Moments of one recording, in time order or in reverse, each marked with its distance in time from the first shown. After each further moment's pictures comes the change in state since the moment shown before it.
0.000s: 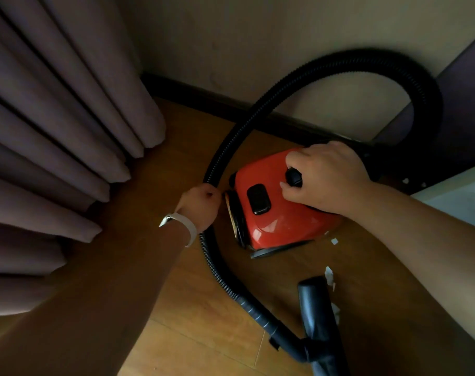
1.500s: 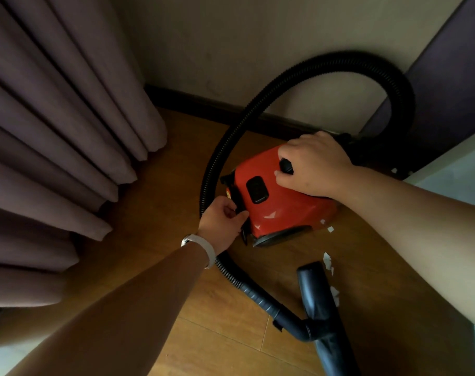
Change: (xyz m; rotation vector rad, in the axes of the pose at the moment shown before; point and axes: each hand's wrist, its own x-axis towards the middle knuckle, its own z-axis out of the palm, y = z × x) left_hand -0.070 0.005 0.032 -0.094 -0.023 0.083; right_hand -0.002 -0.007 -0.009 -0.012 -0.127 0.062
